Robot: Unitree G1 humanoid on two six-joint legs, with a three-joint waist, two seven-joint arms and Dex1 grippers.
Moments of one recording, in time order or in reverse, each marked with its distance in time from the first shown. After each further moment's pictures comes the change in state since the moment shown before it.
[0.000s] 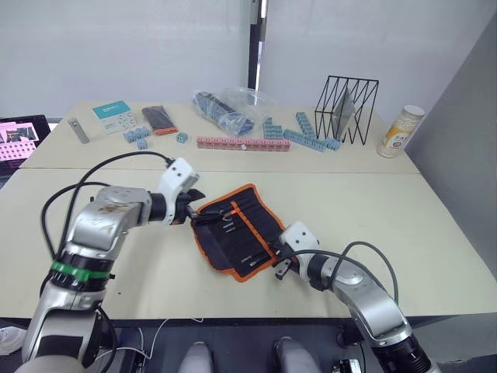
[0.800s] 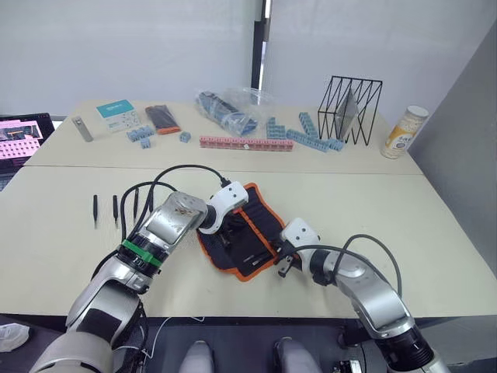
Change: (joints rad) left arm -0.257 -0.201 -0.487 0.356 0.204 -0.138 0.083; right arm -0.058 -0.038 0.005 0.000 -0.002 0.050 0.055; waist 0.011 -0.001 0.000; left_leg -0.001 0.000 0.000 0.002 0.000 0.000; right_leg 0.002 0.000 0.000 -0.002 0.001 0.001
